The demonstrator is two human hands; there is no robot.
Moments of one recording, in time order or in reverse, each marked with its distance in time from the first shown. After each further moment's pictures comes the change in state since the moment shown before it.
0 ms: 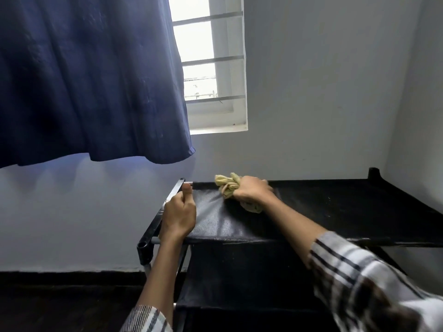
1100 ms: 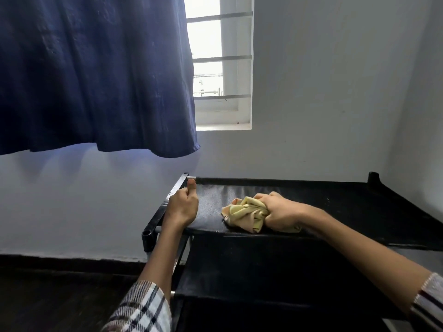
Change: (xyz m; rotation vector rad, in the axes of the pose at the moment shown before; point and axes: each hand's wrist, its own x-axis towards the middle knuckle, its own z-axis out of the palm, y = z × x) left_hand 0.003 -0.001 -0.001 0.053 -0.104 -0.071; right_hand -0.058 0.060 -0.016 -0.053 -0.284 -0.264
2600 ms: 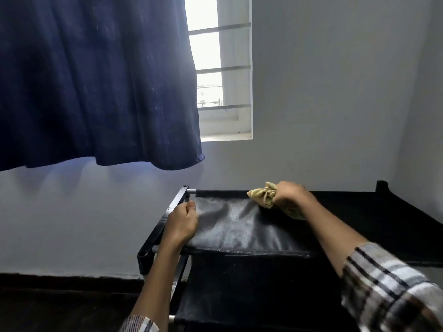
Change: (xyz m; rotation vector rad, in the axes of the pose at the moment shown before) left_hand 0.001 -0.002 -0.001 0.006 -0.020 -0.035; right_hand 0.051 0.010 -0.040 -0.093 0.207 0.474
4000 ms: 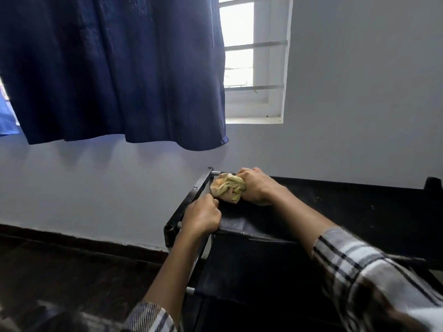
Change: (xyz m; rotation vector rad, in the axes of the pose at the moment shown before) left_hand -0.023 0.005 -0.013 0.360 -0.180 -0.039; right_hand 0.009 -0.092 0.048 0.060 0.043 -0.686
